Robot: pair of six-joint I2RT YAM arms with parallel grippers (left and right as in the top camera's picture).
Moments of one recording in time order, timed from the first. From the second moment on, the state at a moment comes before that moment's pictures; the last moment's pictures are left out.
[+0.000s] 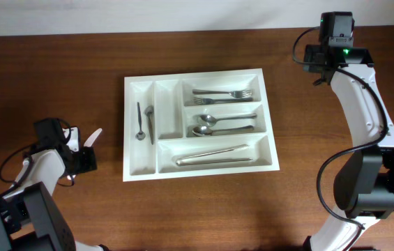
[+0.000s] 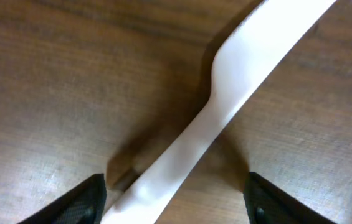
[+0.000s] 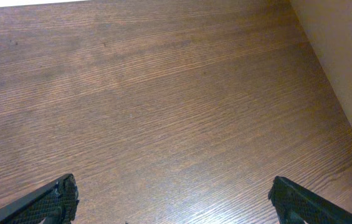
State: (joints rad) left arm 0.36 1.67 0.83 -0.47 -0.02 0.15; right arm -0.06 1.94 1.72 -0.70 0.44 0.07
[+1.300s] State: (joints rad) left arm 0.36 1.67 0.84 -0.56 0.06 0.07; right arm -0.06 1.94 1.72 -0.70 0.44 0.08
